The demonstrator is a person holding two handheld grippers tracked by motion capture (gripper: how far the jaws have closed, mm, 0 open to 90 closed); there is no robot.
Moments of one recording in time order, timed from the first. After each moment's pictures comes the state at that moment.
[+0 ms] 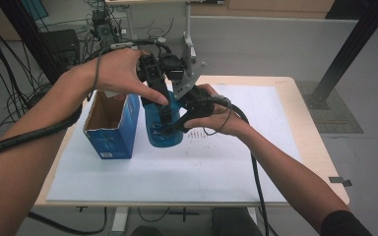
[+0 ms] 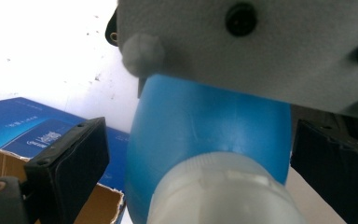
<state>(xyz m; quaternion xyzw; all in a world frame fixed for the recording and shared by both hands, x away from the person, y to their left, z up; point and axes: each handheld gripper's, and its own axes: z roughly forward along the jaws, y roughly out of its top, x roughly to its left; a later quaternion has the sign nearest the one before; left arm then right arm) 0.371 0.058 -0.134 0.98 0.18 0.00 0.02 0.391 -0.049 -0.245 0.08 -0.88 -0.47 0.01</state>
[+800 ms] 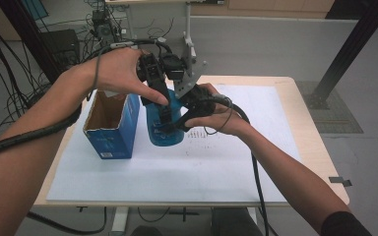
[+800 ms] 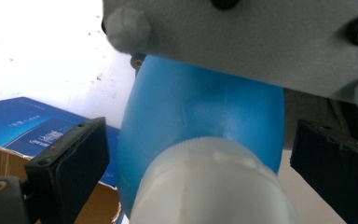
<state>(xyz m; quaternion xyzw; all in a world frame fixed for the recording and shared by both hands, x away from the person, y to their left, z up) 0.370 0.057 -0.132 0.98 0.18 0.00 0.02 0.392 -0.052 -0.244 0.08 -0.88 -0.47 0.01</state>
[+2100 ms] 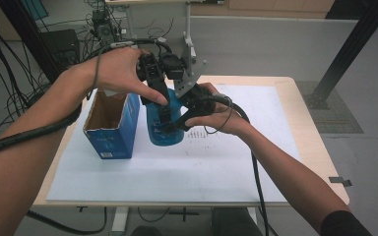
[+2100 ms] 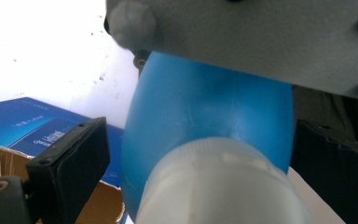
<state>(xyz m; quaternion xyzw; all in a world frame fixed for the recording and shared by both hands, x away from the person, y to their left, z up) 0.372 0.057 -0.134 0.98 0.18 0.01 0.01 0.394 -0.052 -0.244 0.08 -0.88 -0.47 0.01</state>
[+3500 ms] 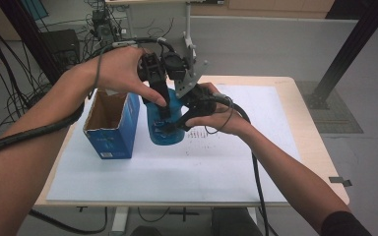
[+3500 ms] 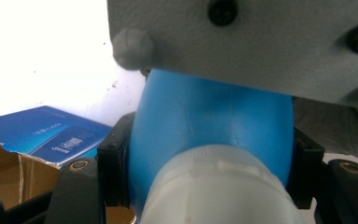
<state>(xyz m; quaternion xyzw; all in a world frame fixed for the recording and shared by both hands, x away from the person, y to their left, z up) 0.369 0.053 -0.131 0.99 0.16 0.04 0.01 0.392 -0.054 -0.243 0.07 -0.88 -0.47 0.01</state>
